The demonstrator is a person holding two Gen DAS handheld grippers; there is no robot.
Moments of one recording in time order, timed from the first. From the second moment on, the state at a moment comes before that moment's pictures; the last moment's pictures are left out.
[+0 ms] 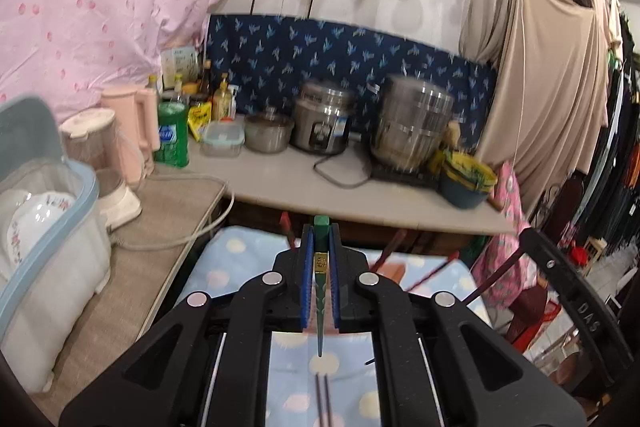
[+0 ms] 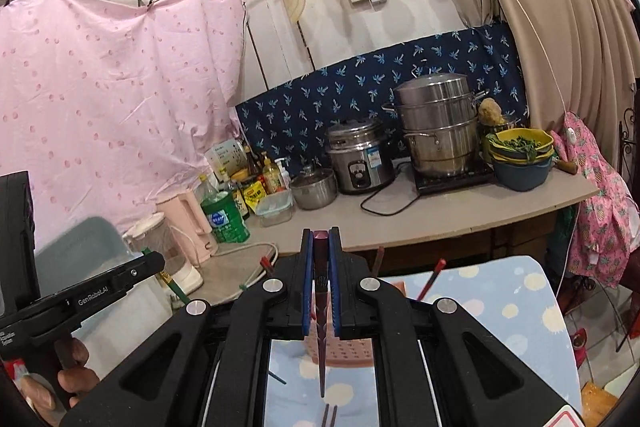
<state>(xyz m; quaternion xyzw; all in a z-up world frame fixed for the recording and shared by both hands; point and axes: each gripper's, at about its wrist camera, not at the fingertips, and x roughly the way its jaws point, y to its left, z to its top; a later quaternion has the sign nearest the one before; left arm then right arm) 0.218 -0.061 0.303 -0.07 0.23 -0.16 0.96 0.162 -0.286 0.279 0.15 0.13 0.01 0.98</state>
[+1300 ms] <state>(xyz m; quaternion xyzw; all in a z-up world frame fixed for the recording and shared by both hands) 0.299 -0.087 0.233 -0.05 0.26 -0.12 0.96 0.274 -0.293 0.215 0.12 0.20 -0.01 0.97</state>
